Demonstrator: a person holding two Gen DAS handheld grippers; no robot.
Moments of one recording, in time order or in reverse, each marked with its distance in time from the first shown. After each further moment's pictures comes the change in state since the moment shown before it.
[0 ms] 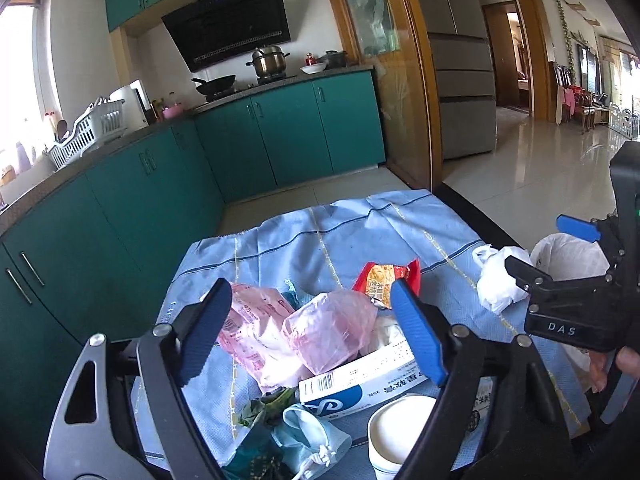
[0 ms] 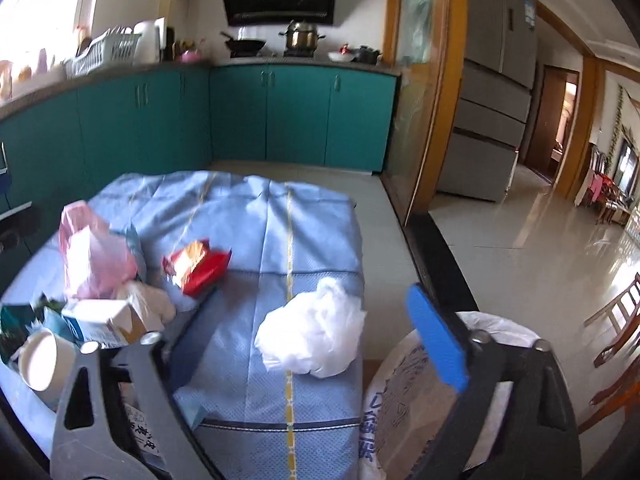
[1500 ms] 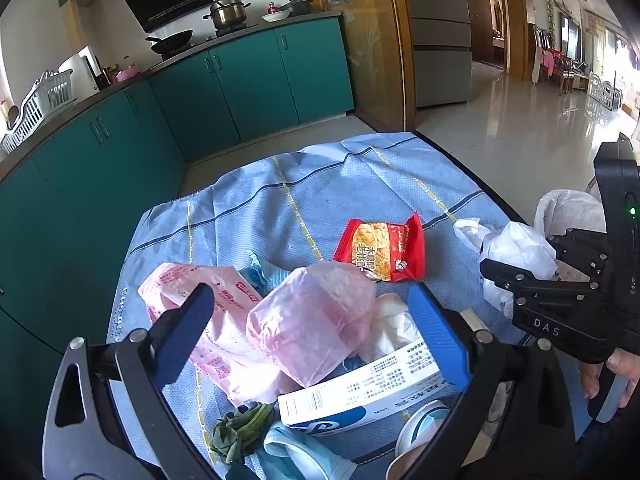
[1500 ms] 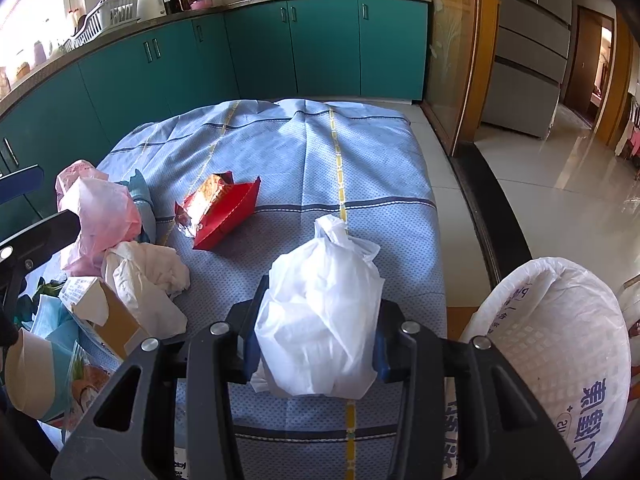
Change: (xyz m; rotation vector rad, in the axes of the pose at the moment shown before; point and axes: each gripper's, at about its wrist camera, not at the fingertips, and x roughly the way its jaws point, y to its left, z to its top) left arm 0.080 -0.010 -0.003 0.063 0.190 -0.129; right arm 0.071 0.012 -0.015 0.065 0.243 0.169
